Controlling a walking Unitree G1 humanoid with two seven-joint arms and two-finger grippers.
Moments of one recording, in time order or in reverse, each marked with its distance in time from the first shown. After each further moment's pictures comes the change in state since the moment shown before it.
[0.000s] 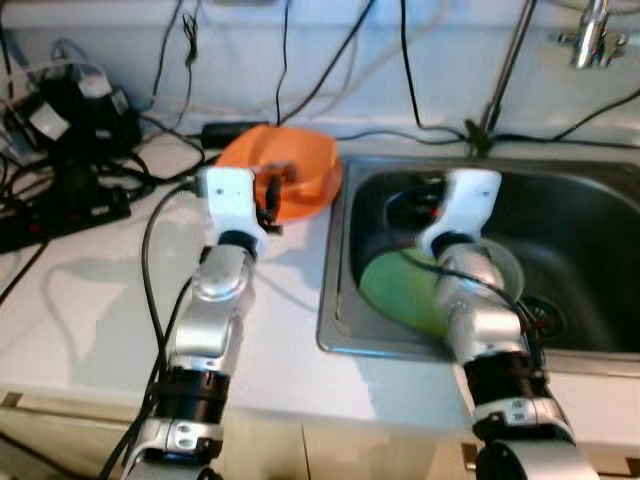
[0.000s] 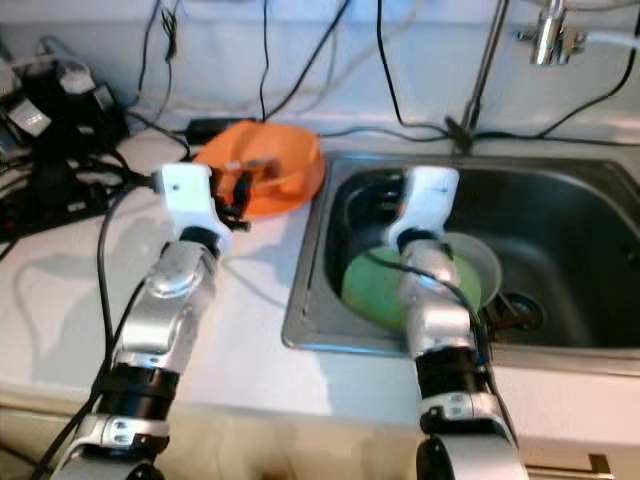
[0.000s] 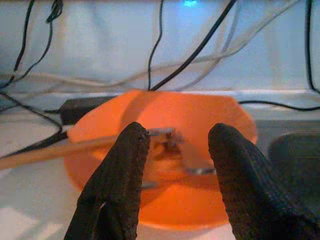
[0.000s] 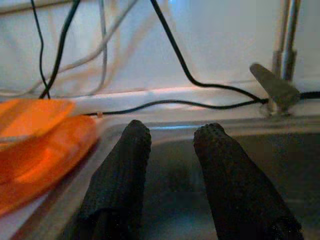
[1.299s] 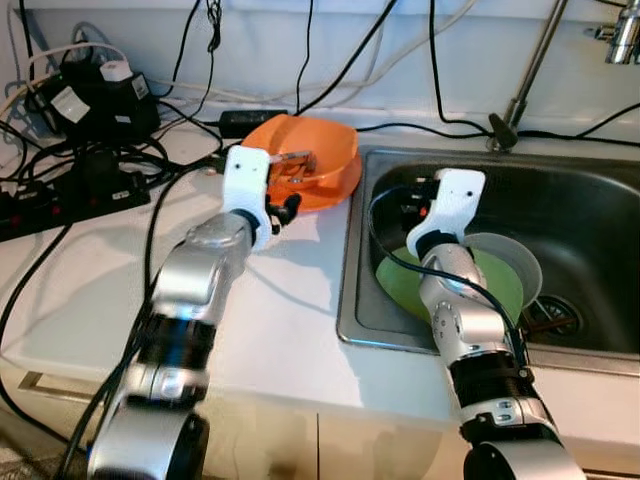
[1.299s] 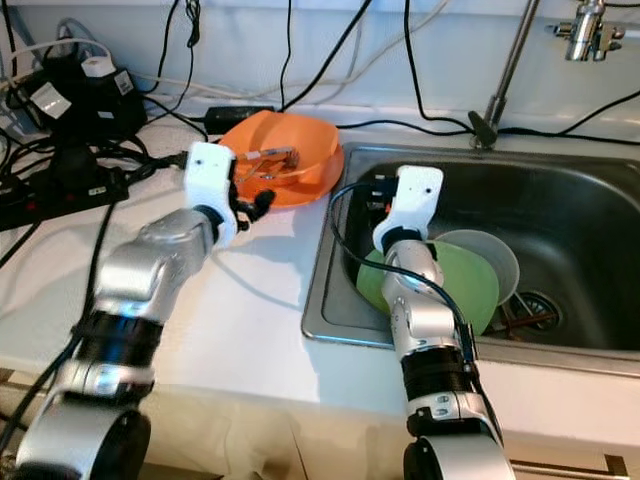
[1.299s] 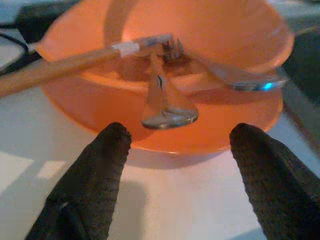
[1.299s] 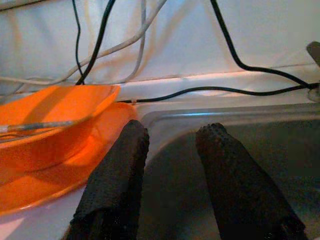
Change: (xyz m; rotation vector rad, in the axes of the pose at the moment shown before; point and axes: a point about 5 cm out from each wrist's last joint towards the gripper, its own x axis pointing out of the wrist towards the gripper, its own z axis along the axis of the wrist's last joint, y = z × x) left arm 0.028 0.001 0.003 0.045 0.431 -0.157; right arm 0.000 0.011 -0.001 0.022 -0.006 0.008
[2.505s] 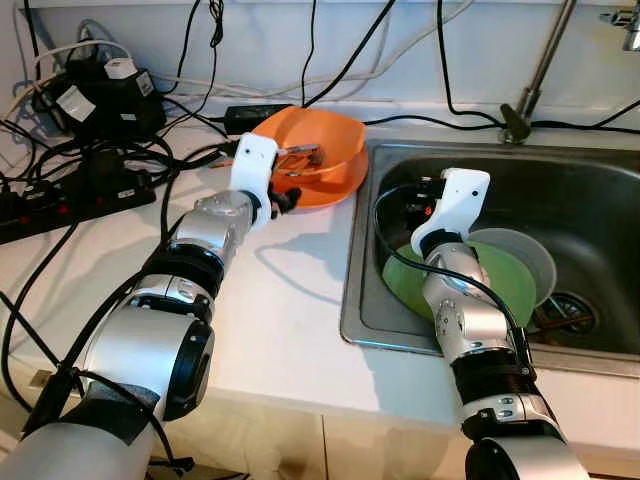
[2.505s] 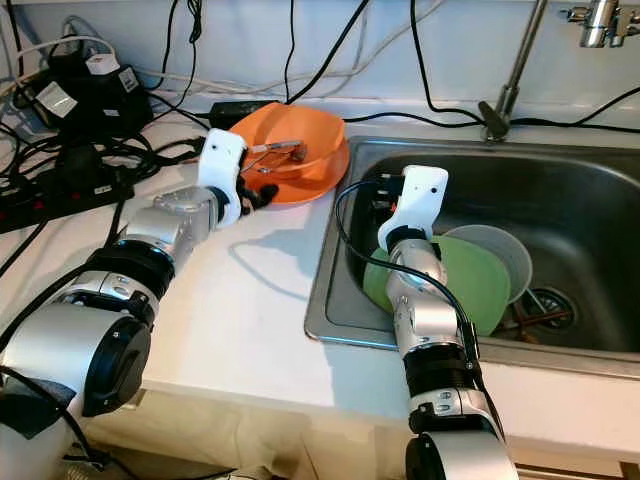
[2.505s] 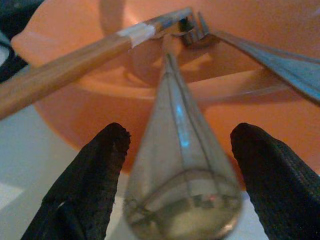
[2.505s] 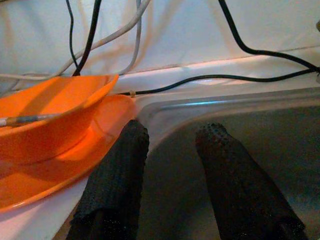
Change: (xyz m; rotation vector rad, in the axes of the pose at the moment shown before) left arm 0.037 0.017 0.007 0.109 0.044 -0.056; right arm 0.002 -0.004 0.000 0.003 -0.001 -0.019
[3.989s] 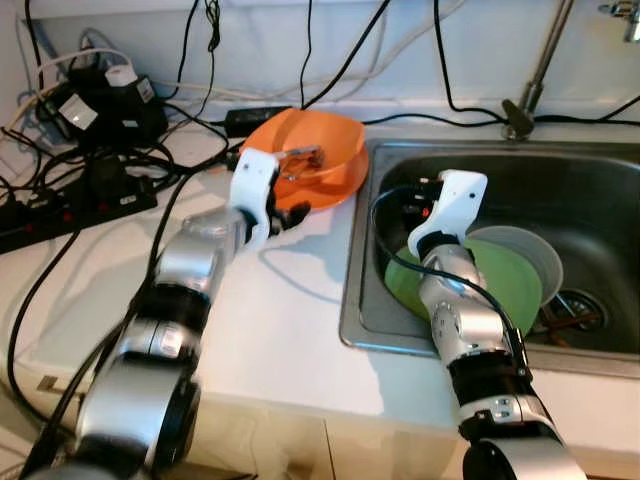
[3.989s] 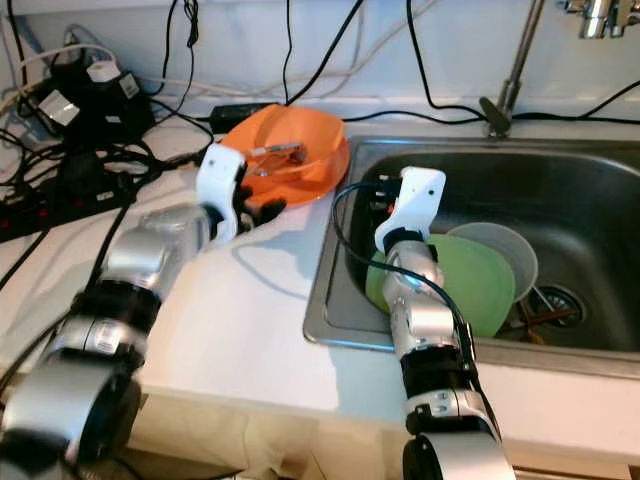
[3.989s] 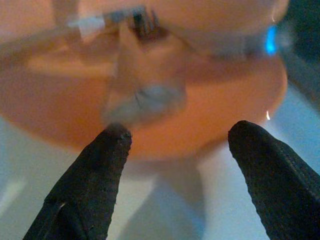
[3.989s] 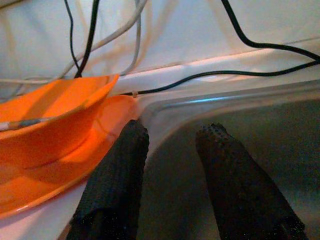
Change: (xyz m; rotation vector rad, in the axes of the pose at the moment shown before) left arm -0.026 -0.008 -0.024 -0.035 0.019 -0.145; right arm -0.001 0.005 -0.003 0.017 -0.001 0.009
